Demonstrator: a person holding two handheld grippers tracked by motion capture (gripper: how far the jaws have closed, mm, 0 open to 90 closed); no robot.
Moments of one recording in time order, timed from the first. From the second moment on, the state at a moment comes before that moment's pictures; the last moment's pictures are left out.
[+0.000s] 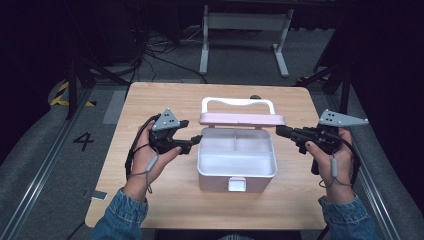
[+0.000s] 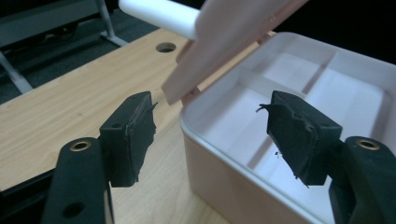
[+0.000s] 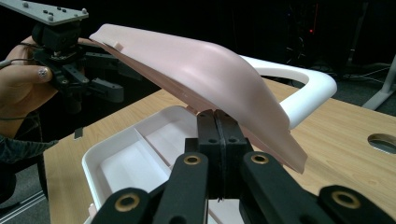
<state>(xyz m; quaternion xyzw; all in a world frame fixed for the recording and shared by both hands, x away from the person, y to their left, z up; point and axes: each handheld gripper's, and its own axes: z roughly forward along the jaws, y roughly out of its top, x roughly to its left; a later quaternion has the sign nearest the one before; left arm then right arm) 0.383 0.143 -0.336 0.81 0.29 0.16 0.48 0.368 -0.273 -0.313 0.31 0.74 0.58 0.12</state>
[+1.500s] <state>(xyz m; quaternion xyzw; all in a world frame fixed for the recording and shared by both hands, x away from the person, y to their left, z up) 0.399 0.105 -0.293 0.78 0.23 0.22 0.54 0.371 -0.276 -0.311 0.32 0.73 0.59 0.14</state>
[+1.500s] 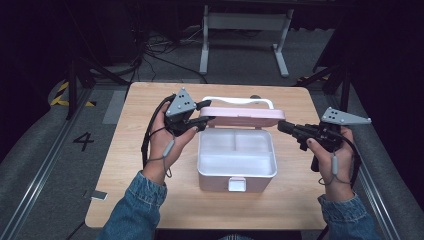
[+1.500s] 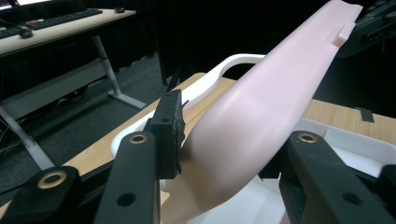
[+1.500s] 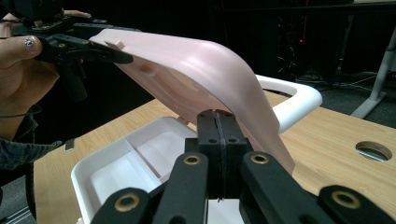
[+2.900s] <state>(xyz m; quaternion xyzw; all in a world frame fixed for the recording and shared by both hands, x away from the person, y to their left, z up) 0.459 0.104 -0.283 0.78 0.26 0.20 0.53 0.361 -0.323 -0.317 0.36 0.72 0.58 0.16</state>
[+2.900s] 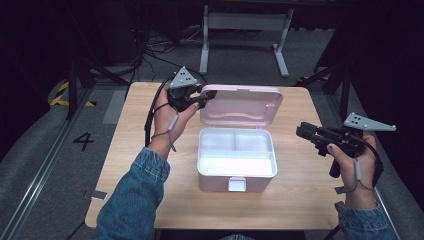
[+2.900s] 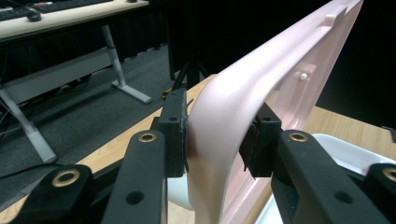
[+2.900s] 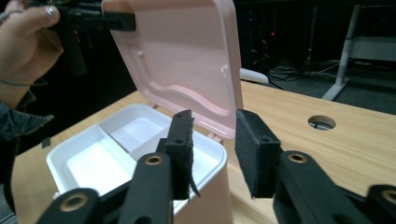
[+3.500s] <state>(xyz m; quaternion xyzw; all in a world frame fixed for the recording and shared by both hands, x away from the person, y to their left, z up) 0.491 0.098 -0.288 0.78 0.30 0.20 0.52 0.368 -0.325 -0.326 0.36 0.74 0.54 0.17</state>
